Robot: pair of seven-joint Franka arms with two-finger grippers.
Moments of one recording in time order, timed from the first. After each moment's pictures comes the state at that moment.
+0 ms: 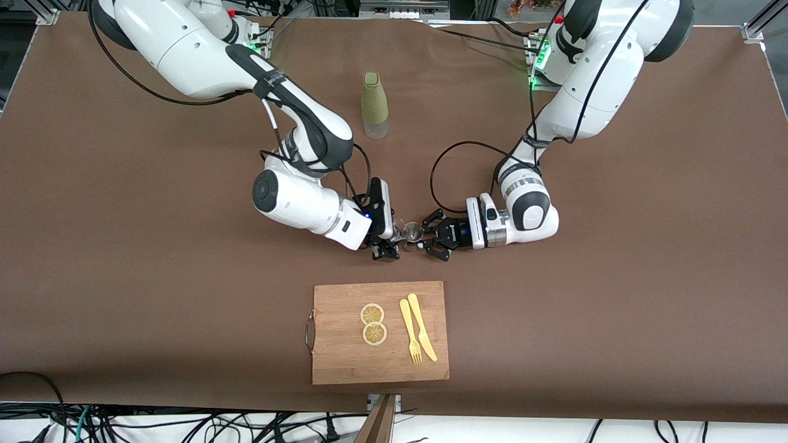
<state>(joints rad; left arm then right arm) -0.29 0.90 -0.11 -1.69 -1.95 1.95 2.63 0.18 0.84 0.58 -1.41 0.20 2.52 -1.35</state>
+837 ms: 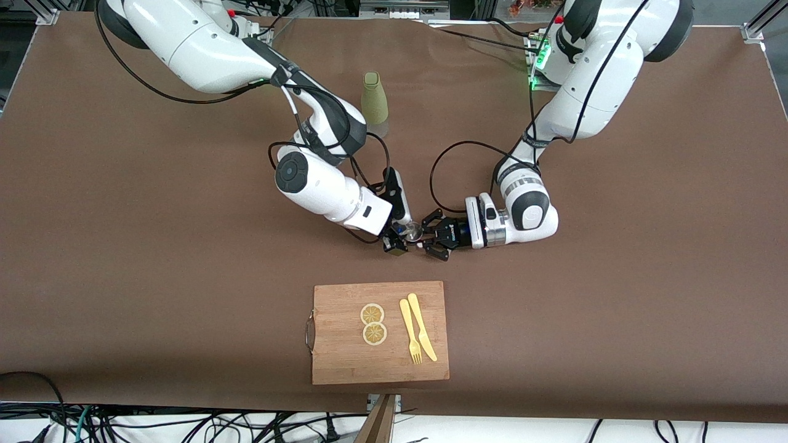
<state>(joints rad) -0.29 0.90 -0.11 -1.69 -1.95 1.95 2.64 0.22 0.83 0.58 -1.41 -0.01 2.52 -1.30</state>
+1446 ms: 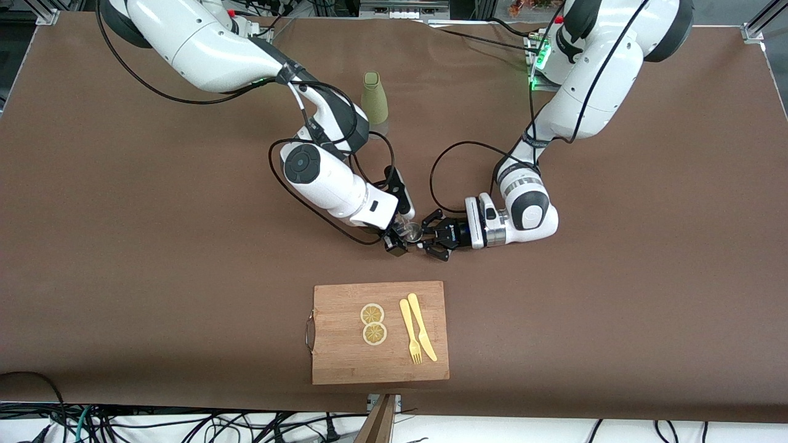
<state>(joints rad) -0.29 0.90 -0.11 -1.69 -1.95 1.96 2.64 0.24 0.83 0.56 -1.40 -0.17 2.52 -1.28</state>
